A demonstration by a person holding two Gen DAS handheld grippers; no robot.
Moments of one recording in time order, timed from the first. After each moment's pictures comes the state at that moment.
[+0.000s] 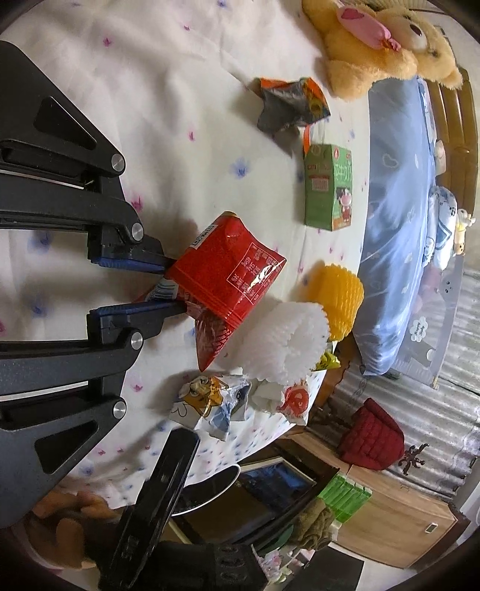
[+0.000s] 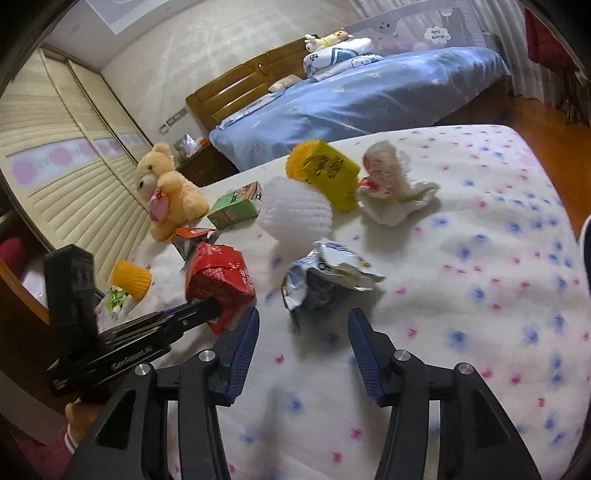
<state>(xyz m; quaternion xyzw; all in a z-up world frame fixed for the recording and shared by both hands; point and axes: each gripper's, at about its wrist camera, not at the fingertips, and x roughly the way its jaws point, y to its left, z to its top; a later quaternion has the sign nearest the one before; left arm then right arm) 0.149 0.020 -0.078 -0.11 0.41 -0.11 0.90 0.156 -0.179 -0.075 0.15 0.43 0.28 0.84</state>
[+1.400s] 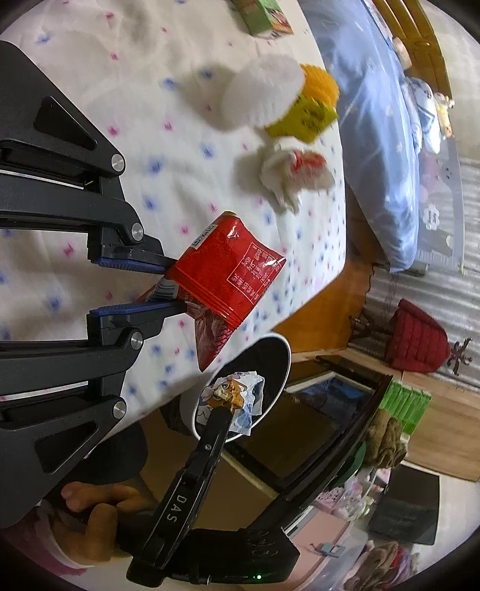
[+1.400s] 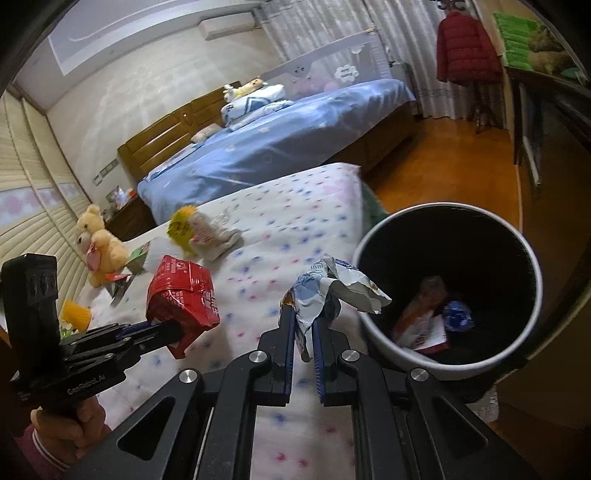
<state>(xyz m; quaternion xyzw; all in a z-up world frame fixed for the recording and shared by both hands) 0.134 -0.162 -0.053 -0.01 0.41 -0.27 0.87 0.106 -0.350 -0.060 0.16 0.39 0.12 0.90</state>
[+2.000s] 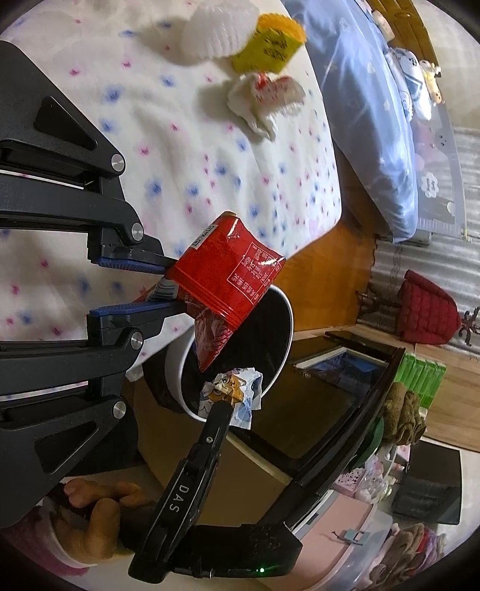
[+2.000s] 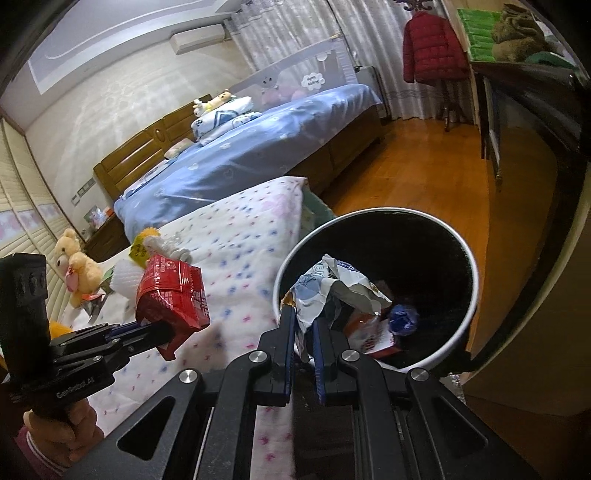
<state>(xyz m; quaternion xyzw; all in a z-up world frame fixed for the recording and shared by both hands) 0.145 -0.224 -0.048 0.02 0.41 -0.31 0.86 0.101 -0.411 -0.068 0.18 0.38 0.07 0.90</state>
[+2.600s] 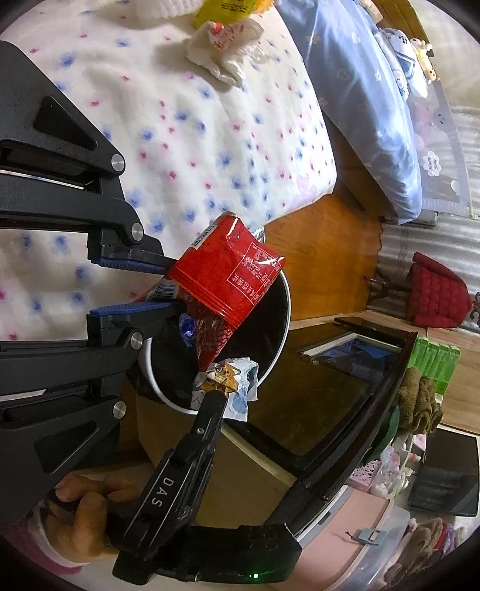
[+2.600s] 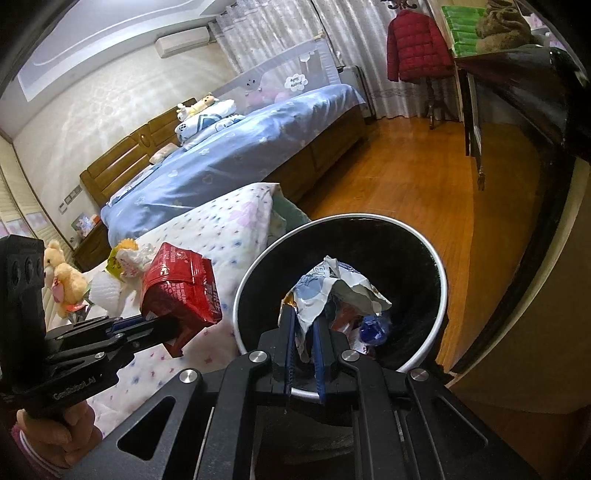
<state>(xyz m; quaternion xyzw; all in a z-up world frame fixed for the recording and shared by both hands) 0.164 -0.270 -0.050 0.04 0.41 -0.33 0.85 0.111 -0.440 -0.077 0.18 0.39 0.05 0.90</state>
